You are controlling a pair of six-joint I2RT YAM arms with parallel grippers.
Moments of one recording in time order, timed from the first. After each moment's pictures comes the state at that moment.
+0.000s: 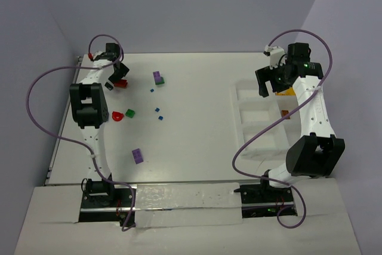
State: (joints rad) left arm -0.03 2.33 1.97 -0.71 -0.39 -0.86; right arm -0.14 1.48 1.52 -1.01 -0.23 -0.44
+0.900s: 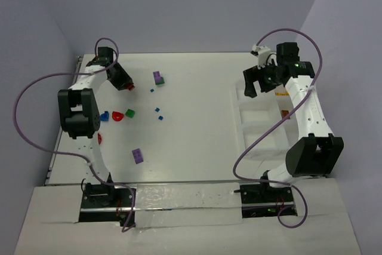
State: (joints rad) left arm 0.00 2.13 1.69 -0.60 0.08 -0.70; right arm -0.05 1.48 1.52 -1.01 -0.36 -0.40
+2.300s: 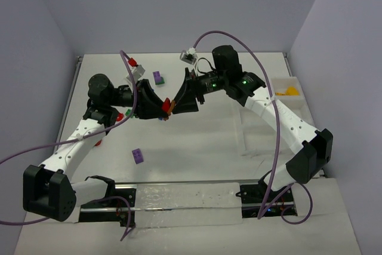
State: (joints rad) left arm -0.31 1.18 0.86 0.51 1.37 -0.62; right arm 0.61 1.48 1.48 -0.40 -1.07 0.23
